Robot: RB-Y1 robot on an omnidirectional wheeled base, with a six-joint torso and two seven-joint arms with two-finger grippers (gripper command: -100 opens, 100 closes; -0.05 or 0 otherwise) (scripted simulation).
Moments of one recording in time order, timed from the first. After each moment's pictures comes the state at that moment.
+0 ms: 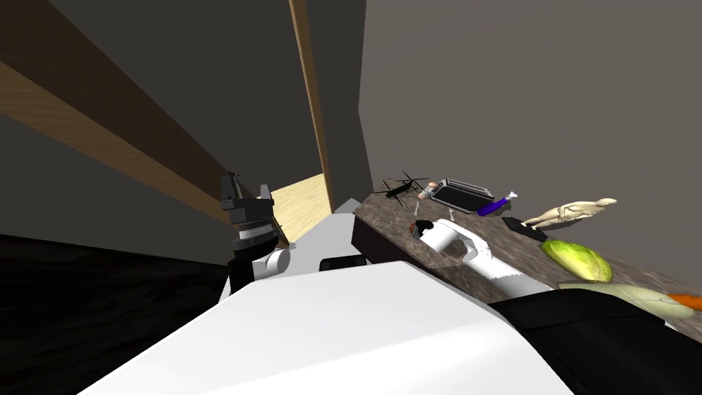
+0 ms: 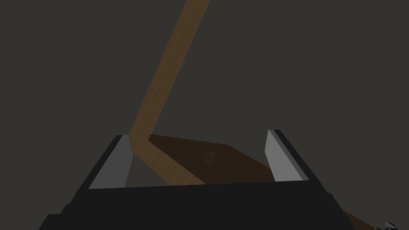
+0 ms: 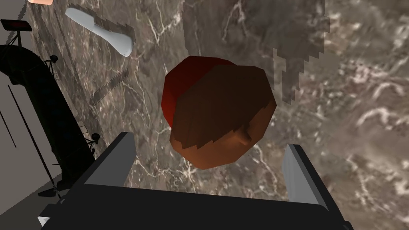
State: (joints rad) left arm 0.48 -0.04 -0.01 -2.30 0.03 -0.49 0.03; right arm 0.41 -1.09 0.07 -2.16 -0.26 1.26 1.97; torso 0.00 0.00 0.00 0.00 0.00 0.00
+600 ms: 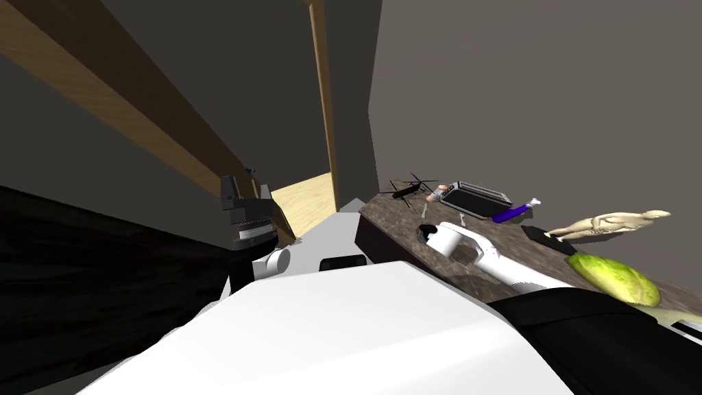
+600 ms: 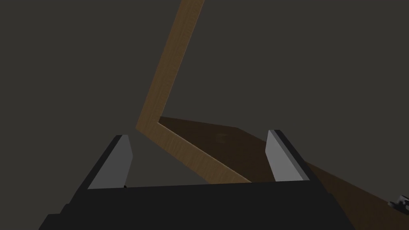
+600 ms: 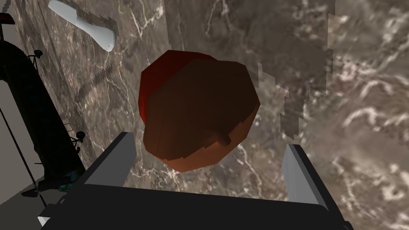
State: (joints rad) left arm 0.48 -0.04 -0.01 -2.30 0.03 -0.49 0.03; right arm 0.45 -1.23 0.14 -2.08 -0.29 1.14 1.81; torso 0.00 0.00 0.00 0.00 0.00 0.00
